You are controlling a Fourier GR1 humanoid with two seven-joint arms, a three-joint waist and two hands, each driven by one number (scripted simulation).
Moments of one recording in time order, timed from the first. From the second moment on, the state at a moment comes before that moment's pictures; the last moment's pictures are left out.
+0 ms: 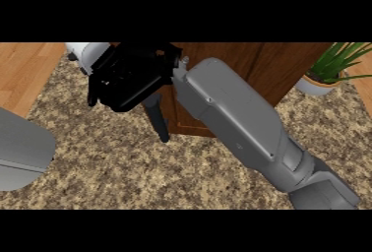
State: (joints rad) left arm 0.57 1.10 -0.05 -1.62 1.21 -0.46 -0.73; right arm -1.27 0.00 0.39 -0.81 -0.80 0.55 0.40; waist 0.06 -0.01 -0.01
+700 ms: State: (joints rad) left arm 0.56 1.06 -0.01 -1.65 1.19 -0.45 -0.69; right arm -1.26 0.00 0.38 -0.77 -0.73 0.53 0.25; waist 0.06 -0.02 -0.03
